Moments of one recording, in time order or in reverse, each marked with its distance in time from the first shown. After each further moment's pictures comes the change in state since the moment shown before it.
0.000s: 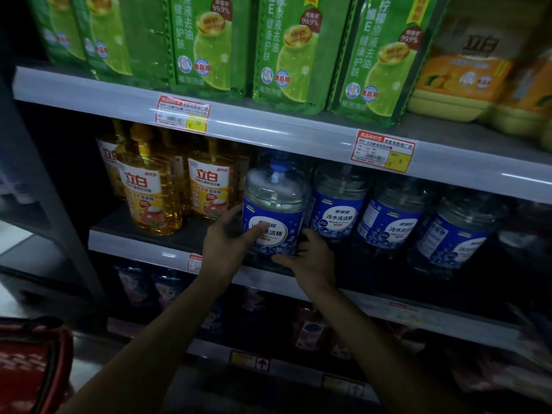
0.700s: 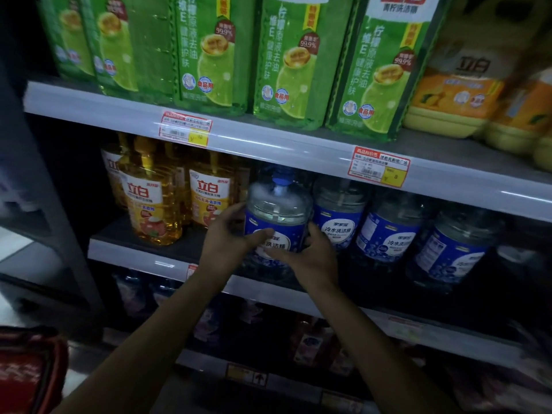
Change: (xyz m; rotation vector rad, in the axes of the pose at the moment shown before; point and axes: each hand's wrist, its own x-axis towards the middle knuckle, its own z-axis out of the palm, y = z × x) left_hand 0.019 0.015 -0.001 0.061 -0.030 0.023; right_hand 0.010 -0.024 -0.007 0.076 0.016 -0.094
